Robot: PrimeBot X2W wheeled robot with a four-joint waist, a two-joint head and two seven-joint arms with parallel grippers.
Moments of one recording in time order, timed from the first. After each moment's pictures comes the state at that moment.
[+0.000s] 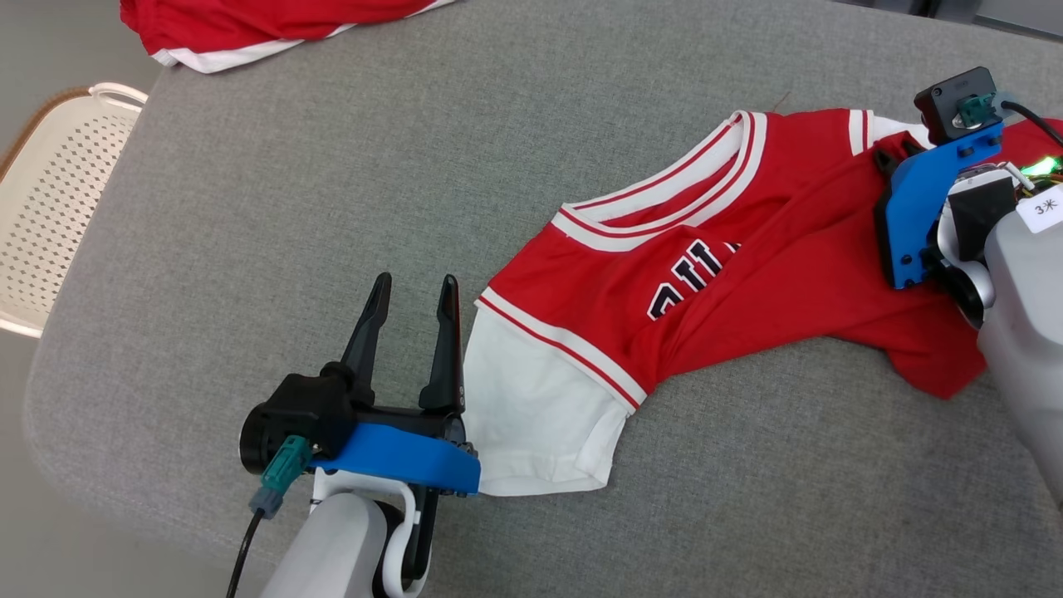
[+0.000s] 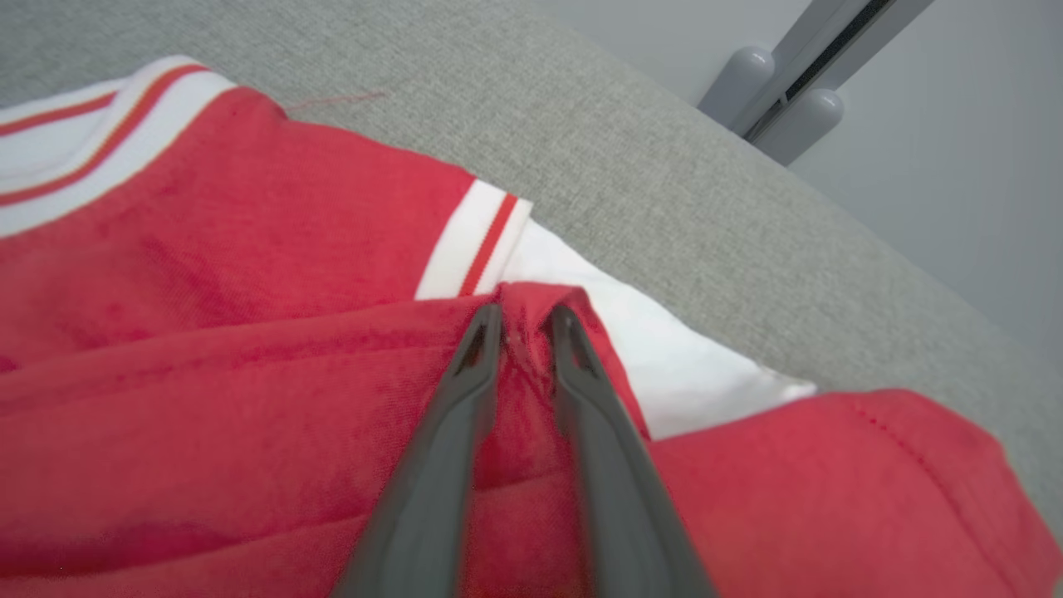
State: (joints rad) left arm -0.27 0.05 -0.37 0.23 -0.39 0.04 -0.26; right arm -0.99 -0.35 0.37 0.98 0.17 0.13 0.24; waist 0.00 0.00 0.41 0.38
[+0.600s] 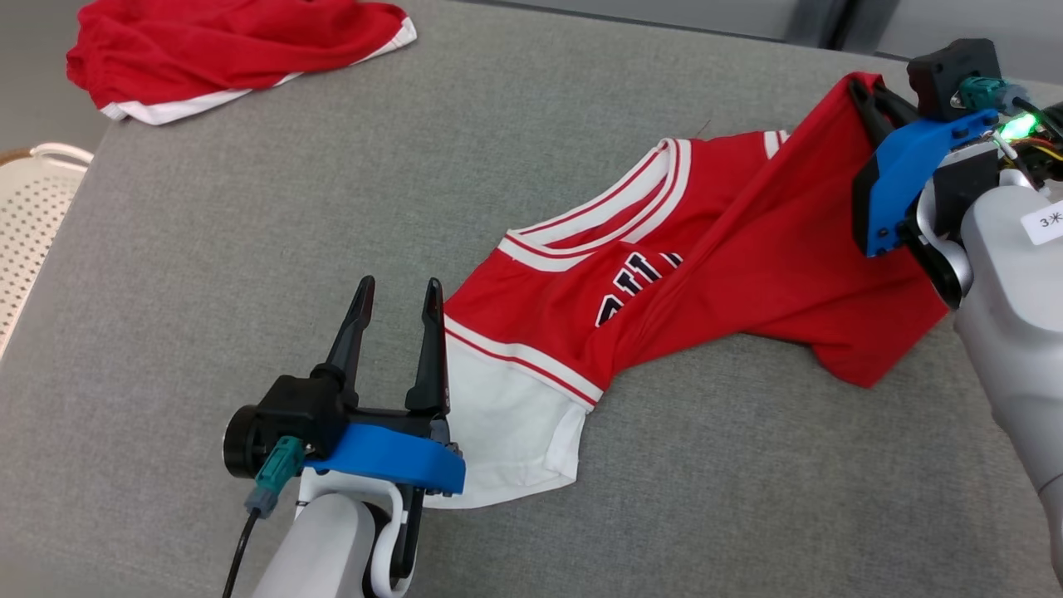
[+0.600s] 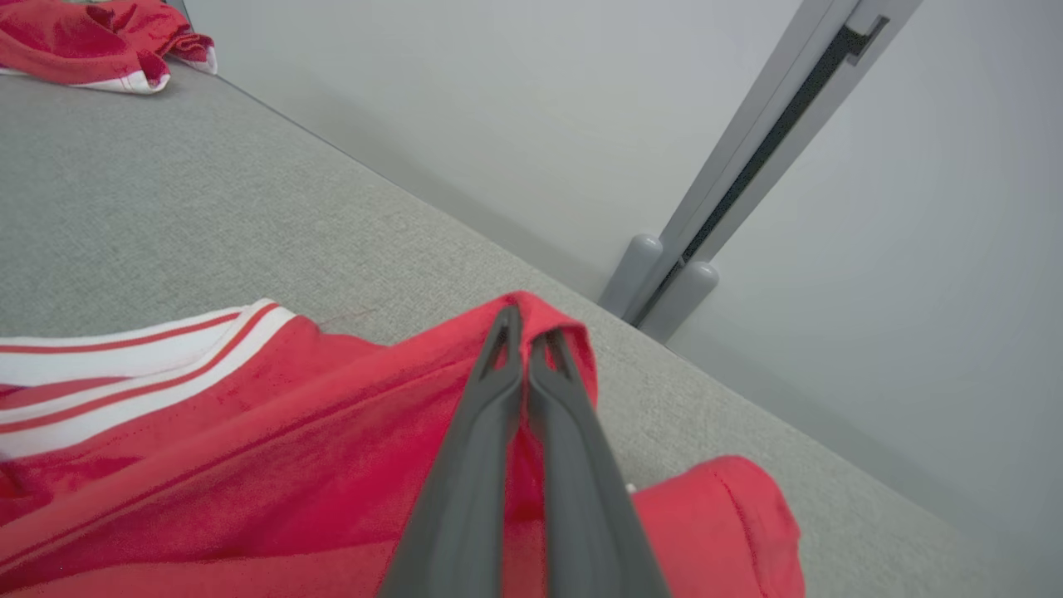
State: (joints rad) left arm -0.27 0.05 -0.33 0.25 -0.34 0.03 -0.26; right arm -1.03 -0.32 0.39 0.96 0.19 0.13 0.01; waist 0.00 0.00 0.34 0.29
